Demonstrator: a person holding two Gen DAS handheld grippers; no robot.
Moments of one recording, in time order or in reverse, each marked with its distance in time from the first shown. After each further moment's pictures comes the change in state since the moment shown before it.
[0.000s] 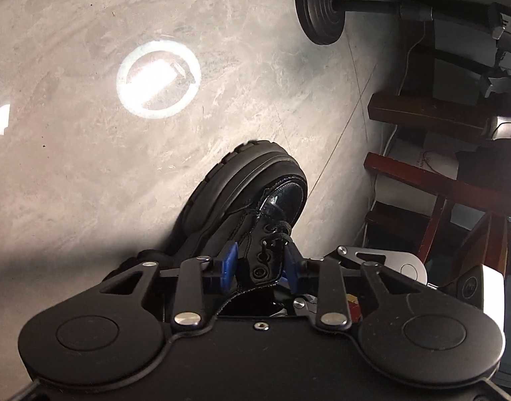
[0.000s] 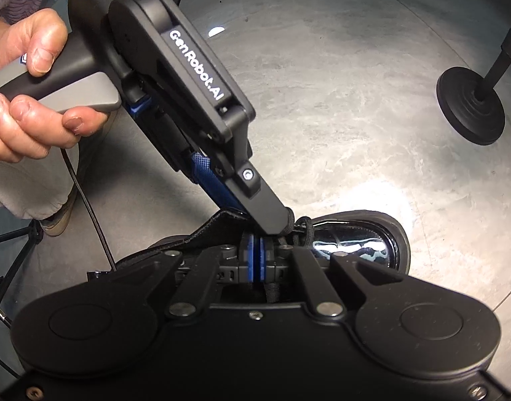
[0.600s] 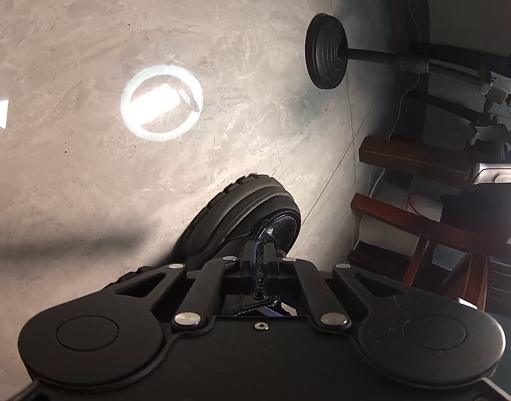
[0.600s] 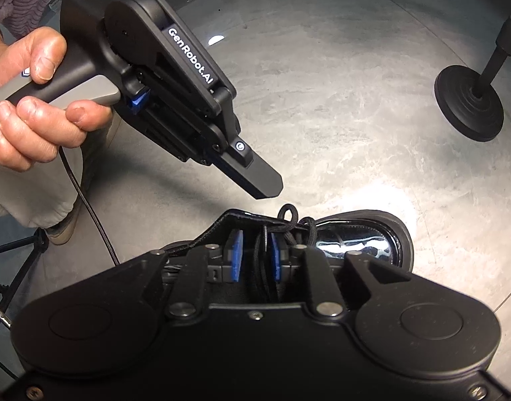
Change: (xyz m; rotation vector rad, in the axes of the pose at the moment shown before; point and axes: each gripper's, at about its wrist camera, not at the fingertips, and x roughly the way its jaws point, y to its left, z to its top) left arm -0.015 0.014 -0.001 -0.081 -0.108 -0.037; right arm -0.005 0.002 -0.003 0.004 -0.040 0.011
